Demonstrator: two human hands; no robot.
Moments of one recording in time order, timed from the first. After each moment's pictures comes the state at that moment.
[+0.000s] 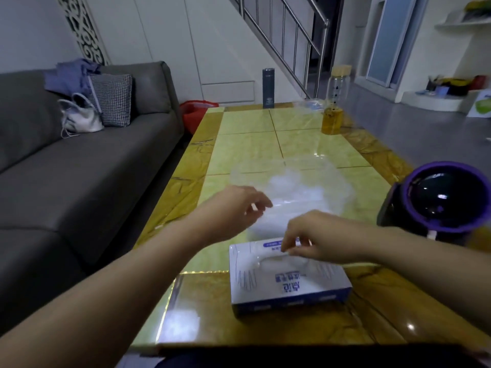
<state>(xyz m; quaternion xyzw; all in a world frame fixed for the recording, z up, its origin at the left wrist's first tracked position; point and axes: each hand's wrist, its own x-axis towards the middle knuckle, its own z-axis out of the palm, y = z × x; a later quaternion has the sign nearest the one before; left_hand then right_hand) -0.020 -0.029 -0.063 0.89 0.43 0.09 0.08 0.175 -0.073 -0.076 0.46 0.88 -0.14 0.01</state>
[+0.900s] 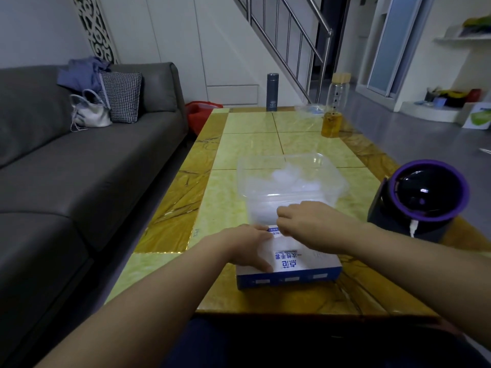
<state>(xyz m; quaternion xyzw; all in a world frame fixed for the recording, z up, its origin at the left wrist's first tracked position) -0.012 -0.064 -0.121 0.87 0.45 -0.13 0.16 0.166 -0.080 -0.103 0.39 0.91 0.12 0.03</state>
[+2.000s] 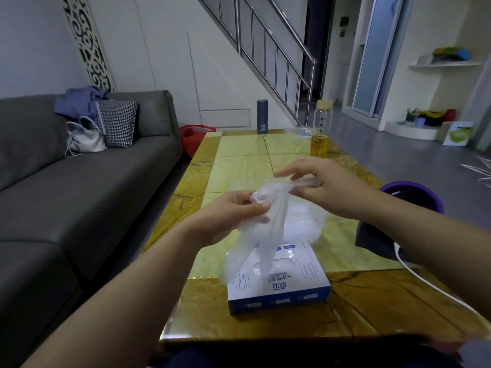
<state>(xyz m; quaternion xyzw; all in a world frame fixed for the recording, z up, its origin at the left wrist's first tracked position) -0.022 -0.062 -0.040 0.66 0.37 0.29 0.59 0.183 -0.098 0.008 0.50 0.80 -0.13 -0.30</state>
